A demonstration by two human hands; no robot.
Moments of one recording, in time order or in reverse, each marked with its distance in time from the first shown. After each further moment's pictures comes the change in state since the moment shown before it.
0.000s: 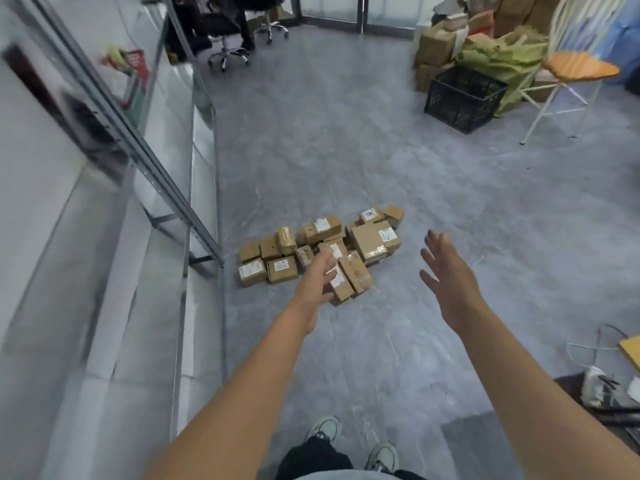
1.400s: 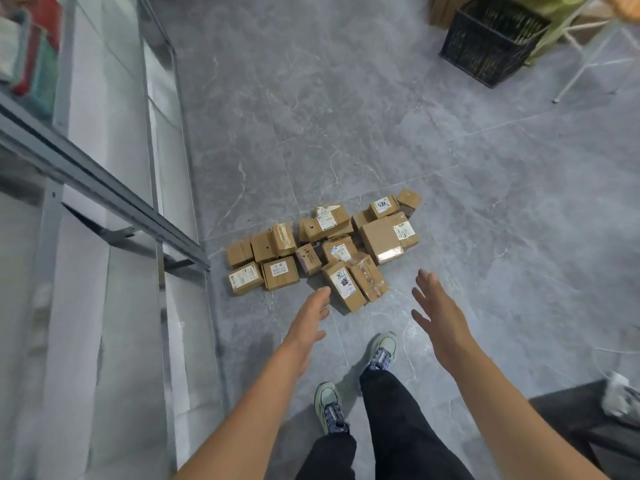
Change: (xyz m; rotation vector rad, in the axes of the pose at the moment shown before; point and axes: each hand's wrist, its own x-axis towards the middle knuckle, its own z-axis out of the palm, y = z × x) left_hand 0.259 0.026 -0.107 0.070 -0.035 -0.295; right_hand 0.234 0.042 0.135 -0.113 0.075 0.313
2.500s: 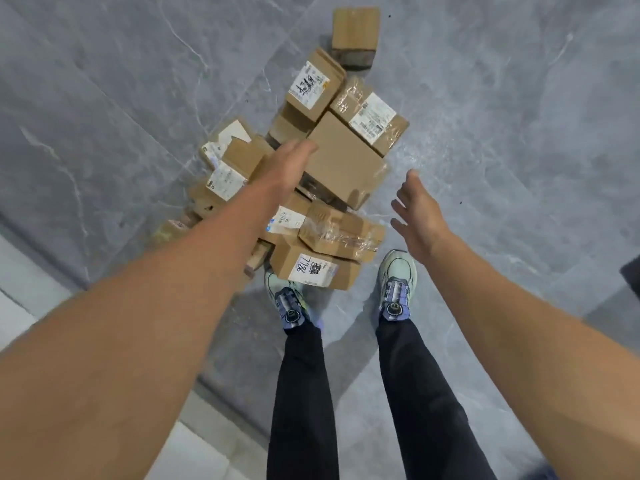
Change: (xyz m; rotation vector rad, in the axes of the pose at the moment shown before) left_hand 0.634 0.074 0.155 0.861 -0.235 -0.101; right_hand 0.540 0.161 -0.049 0.396 0.291 0.491
